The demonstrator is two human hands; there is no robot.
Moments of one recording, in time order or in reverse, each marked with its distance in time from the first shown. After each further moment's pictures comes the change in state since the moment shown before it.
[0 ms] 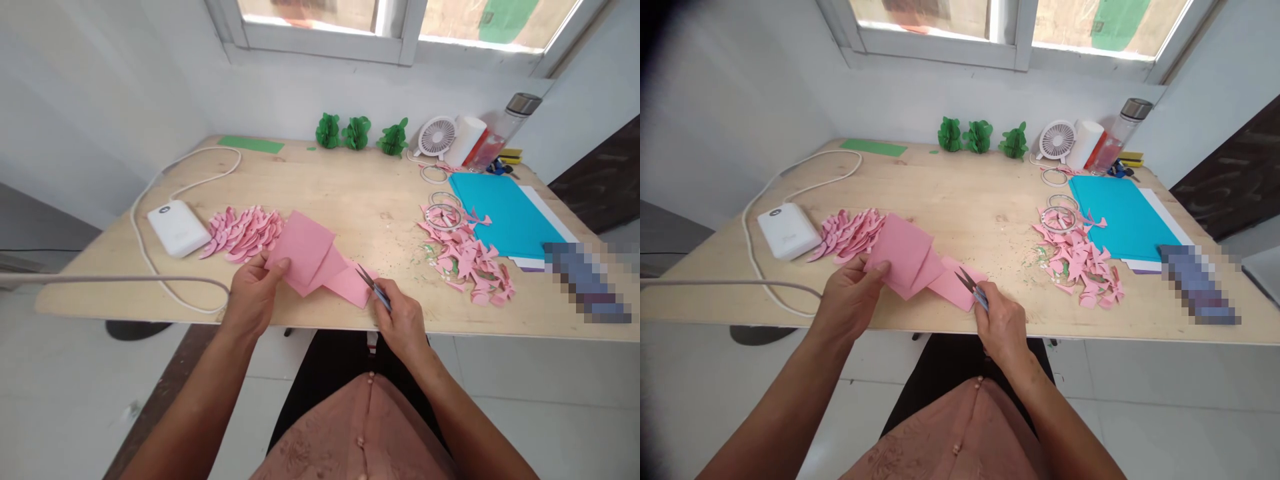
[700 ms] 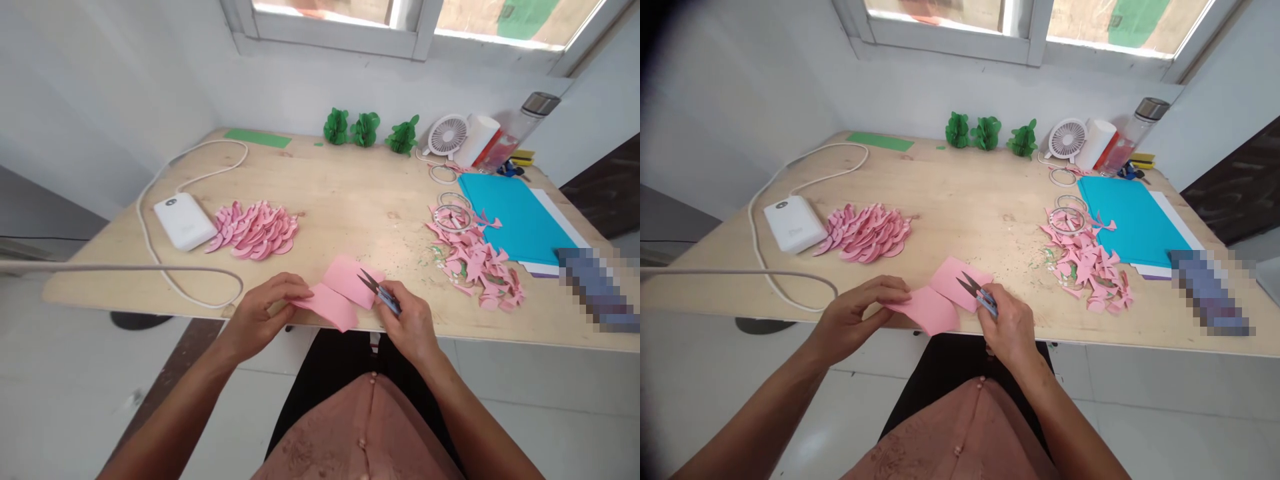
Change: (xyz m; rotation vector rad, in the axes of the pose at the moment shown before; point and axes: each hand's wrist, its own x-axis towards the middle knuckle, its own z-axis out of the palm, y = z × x) left_hand -0.020 0.010 -0.037 0.675 -0.558 0.509; right_hand 0.002 0.000 -0.003 0.080 0.006 -0.013
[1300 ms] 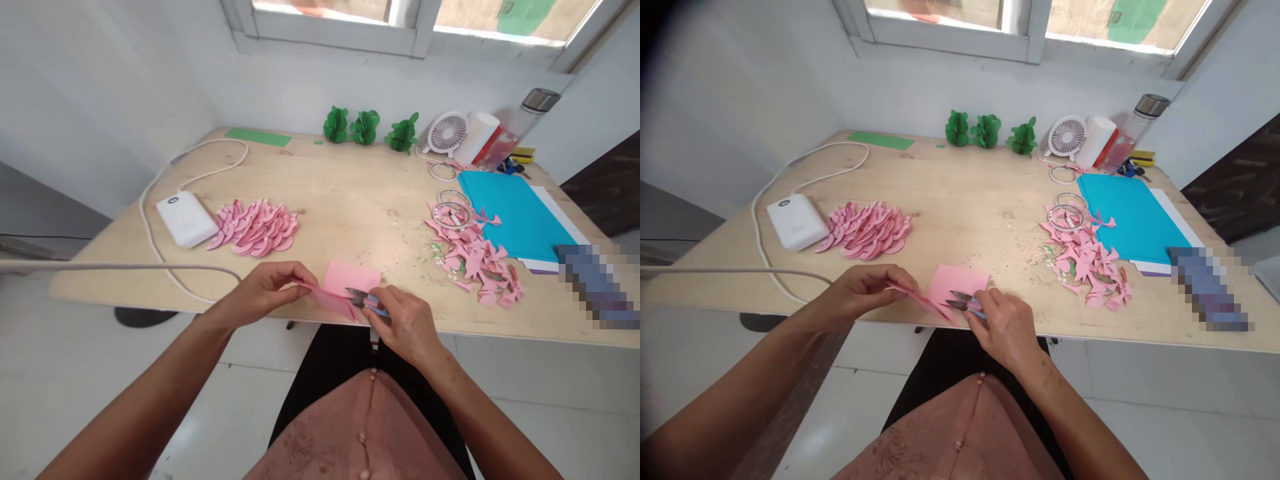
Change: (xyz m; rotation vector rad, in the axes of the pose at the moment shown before) left_hand 0.032 0.000 -0.016 -0.338 -0.288 -0.292; right_hand -0.004 -0.001 -0.007 -0.297 -0.133 -0.268
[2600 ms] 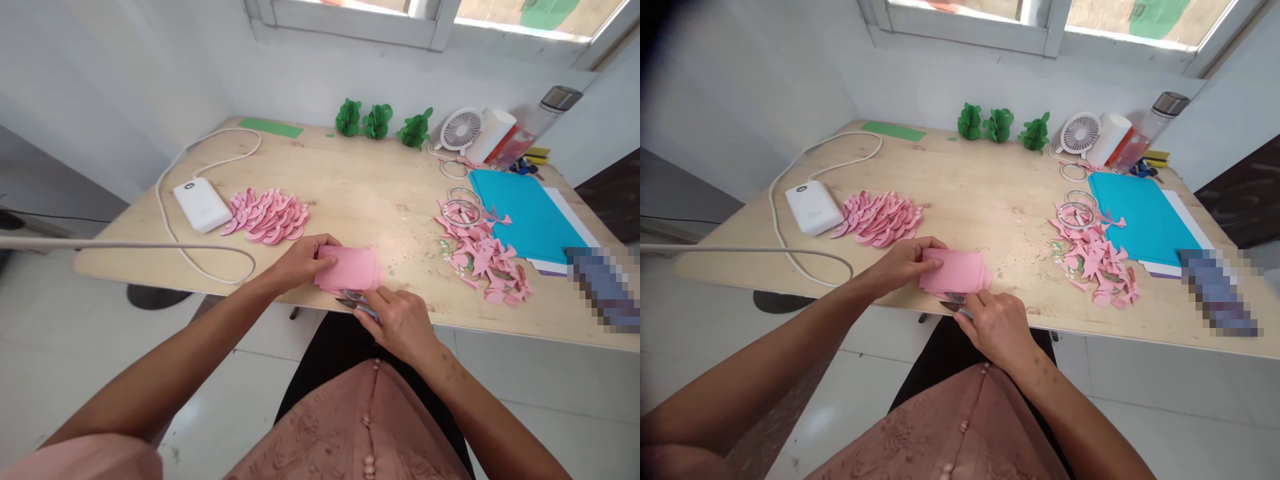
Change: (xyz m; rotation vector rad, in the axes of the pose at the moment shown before) left_hand 0.036 -0.004 0.020 0.038 0.148 -0.137; right_hand 0.007 -0.025 -0.004 -0.174 -0.128 -0.125
